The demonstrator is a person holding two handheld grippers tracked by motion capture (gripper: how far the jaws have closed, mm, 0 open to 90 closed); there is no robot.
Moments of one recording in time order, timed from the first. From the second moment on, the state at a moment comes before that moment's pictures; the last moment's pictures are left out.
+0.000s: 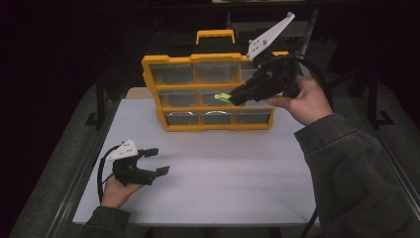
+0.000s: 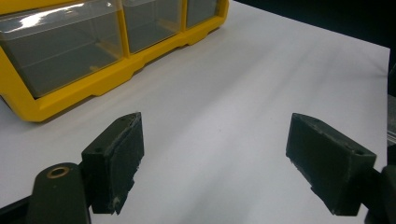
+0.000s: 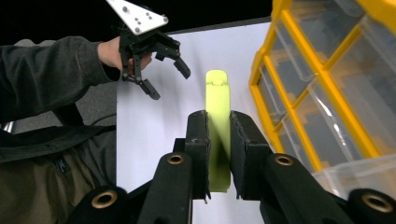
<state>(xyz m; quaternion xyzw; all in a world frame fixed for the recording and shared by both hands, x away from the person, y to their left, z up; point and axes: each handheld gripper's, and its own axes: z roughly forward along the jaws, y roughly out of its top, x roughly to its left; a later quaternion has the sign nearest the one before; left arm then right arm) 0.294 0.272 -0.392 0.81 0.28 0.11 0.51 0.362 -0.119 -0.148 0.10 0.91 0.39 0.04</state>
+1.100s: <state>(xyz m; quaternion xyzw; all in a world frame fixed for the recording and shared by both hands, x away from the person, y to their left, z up) 0.294 0.273 -0.392 0.80 0.28 0.11 0.51 0.388 -0.162 -0.102 0.17 0.90 0.39 0.08</state>
